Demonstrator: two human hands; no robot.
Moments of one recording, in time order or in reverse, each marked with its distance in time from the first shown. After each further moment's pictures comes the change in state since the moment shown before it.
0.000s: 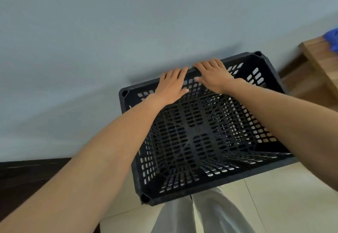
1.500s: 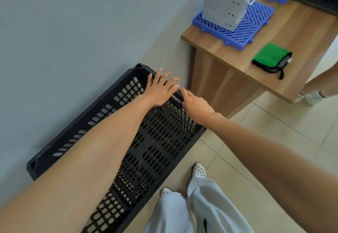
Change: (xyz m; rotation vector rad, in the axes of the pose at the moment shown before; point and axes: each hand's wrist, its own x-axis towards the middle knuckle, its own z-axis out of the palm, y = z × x) left_hand 0.113 0.255 0.015 0.056 -0.338 0.397; right_hand -0.242 0.099 0.040 0.461 0.069 0.644
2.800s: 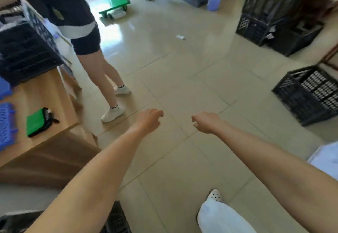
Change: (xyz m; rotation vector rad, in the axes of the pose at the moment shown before) left_hand -0.193 0.574 0.171 0.561 -0.180 1.150; right_hand -0.656 0.152 0.042 0.219 0.110 1.319
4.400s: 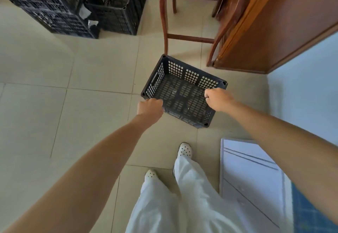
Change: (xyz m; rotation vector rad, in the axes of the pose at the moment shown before) left_hand 0.854 0.995 -0.016 0.341 -0.233 0.696; right_hand 0.121 1.207 0.064 0.584 -0.028 0.864
